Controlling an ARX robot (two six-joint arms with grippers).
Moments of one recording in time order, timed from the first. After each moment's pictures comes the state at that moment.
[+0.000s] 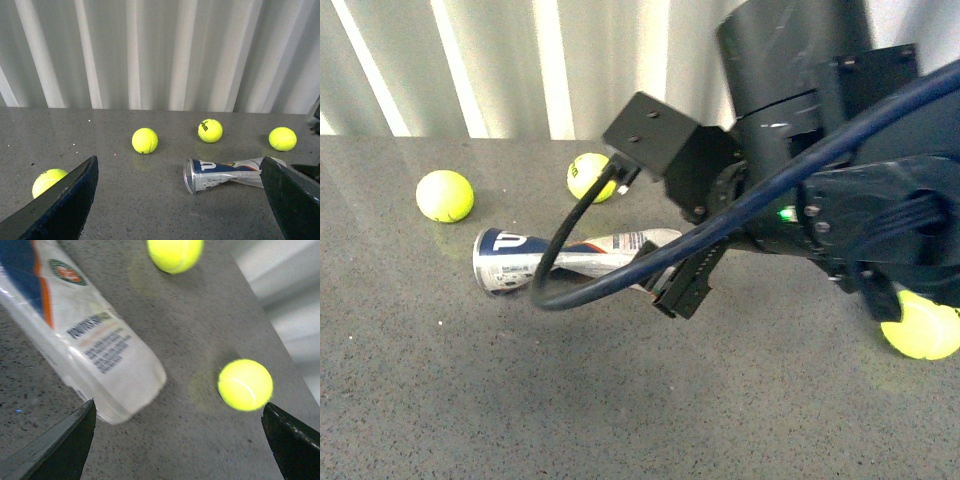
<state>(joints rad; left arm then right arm) 0.00 0.00 0.02 0.00 0.00 0.00 0.49 1.99 0.95 0.44 0.12 -0.60</state>
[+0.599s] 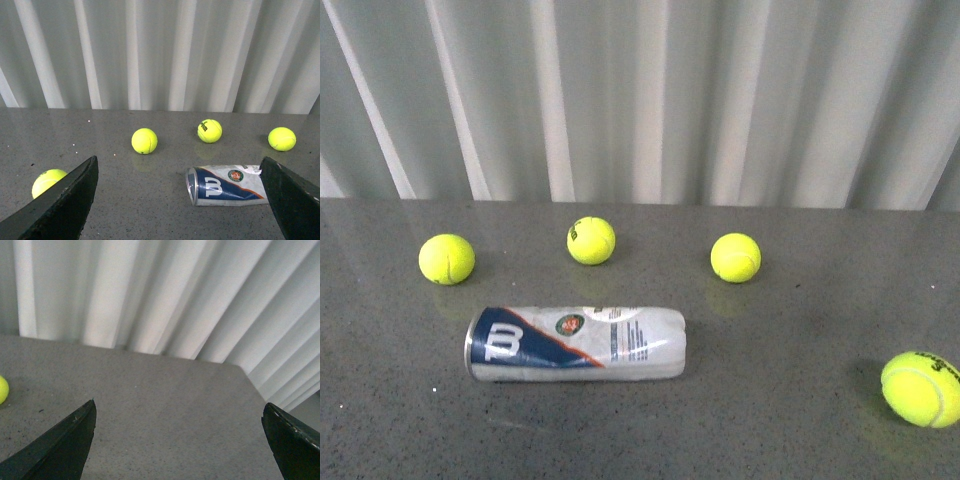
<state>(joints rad) 0.00 0.00 0.02 0.00 0.00 0.00 0.08 1.09 0.42 0.60 0.38 -0.31</state>
